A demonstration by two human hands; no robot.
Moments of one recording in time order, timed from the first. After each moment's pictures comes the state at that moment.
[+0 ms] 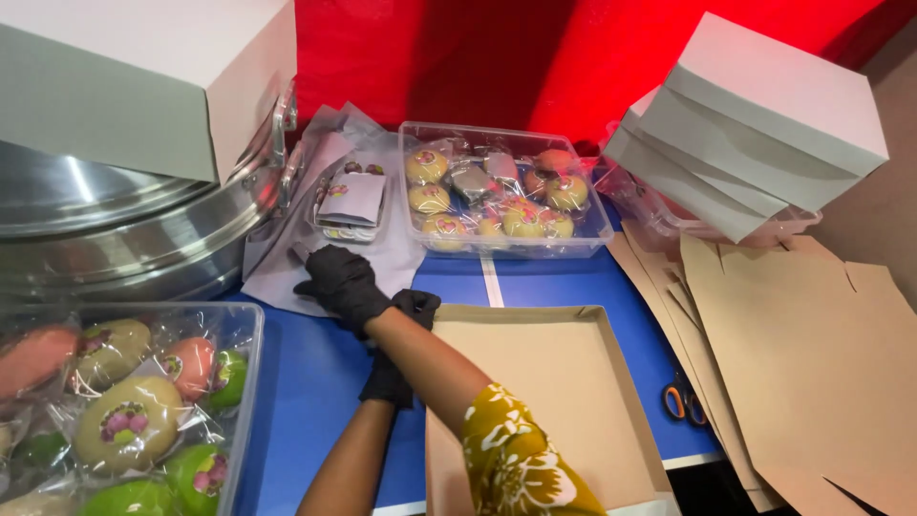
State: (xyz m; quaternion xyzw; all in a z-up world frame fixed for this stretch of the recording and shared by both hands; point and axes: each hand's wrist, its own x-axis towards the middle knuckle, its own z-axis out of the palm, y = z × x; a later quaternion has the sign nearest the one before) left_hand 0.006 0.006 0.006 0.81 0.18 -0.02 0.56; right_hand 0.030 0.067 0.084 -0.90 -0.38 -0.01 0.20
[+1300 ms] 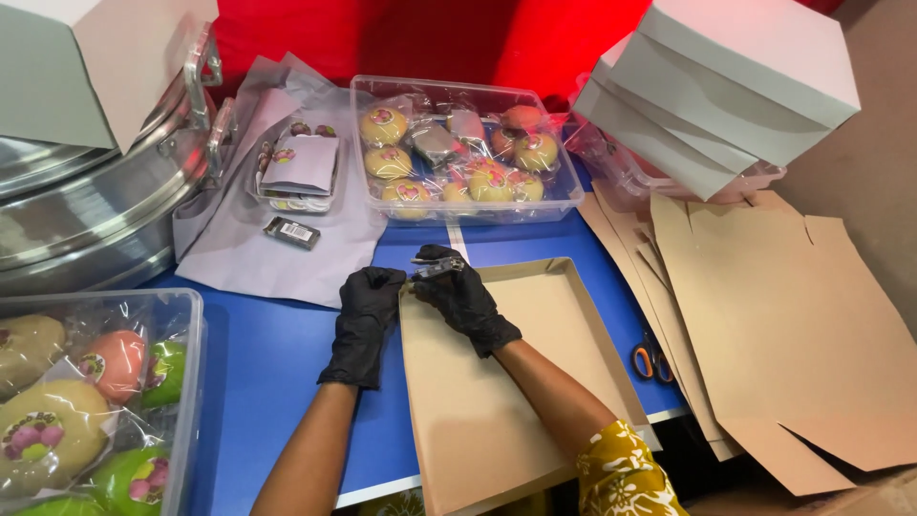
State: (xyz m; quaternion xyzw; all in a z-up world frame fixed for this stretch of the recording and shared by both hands) left_hand -0.032 -0.014 0.031 0.75 0.17 0.09 0.63; right_hand -0.023 -0.180 0.089 -0.72 -0.29 -0.11 0.62
